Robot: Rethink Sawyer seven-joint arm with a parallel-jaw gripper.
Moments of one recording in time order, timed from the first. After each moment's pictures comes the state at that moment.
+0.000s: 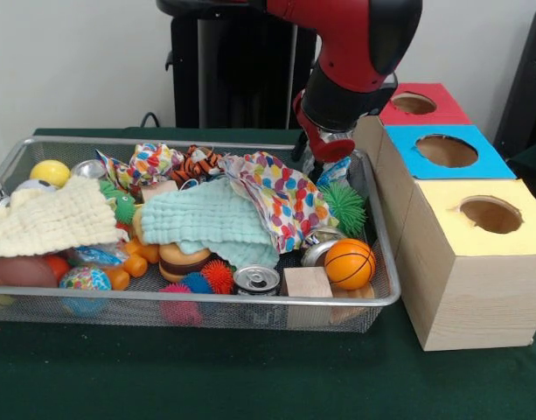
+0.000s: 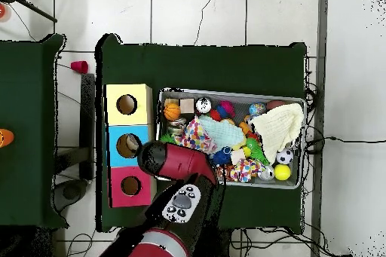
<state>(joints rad) 0.19 -0.36 -0.41 1.67 0.26 0.60 2.74</state>
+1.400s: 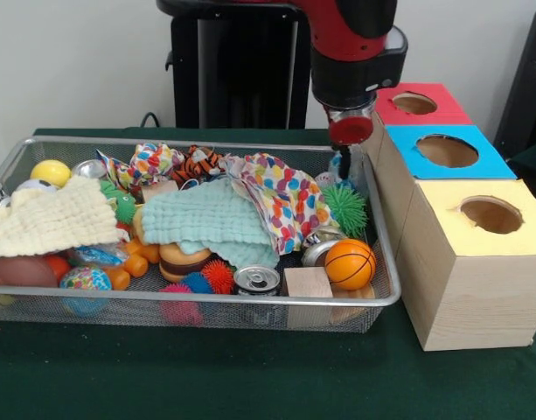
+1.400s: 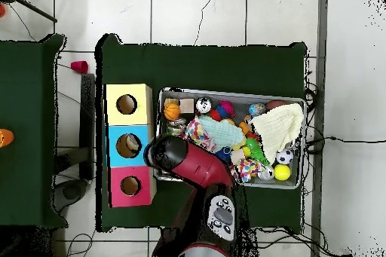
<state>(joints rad) 0.02 -0.53 -0.21 1.81 0.43 0.61 2.74</state>
